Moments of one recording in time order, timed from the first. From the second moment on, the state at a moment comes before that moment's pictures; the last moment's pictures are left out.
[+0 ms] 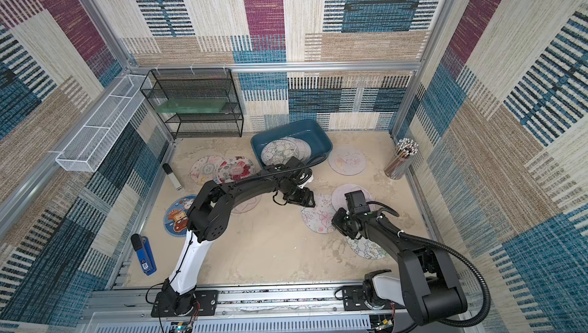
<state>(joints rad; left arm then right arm) -0.77 2.27 1.78 -0.68 0.42 -0.34 0.21 1.25 0.50 -0.37 -0.26 0.89</state>
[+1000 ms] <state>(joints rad) -0.54 1.83 1.31 -0.53 0.42 -0.50 0.37 1.32 0.99 -0.54 -0.26 0.82</state>
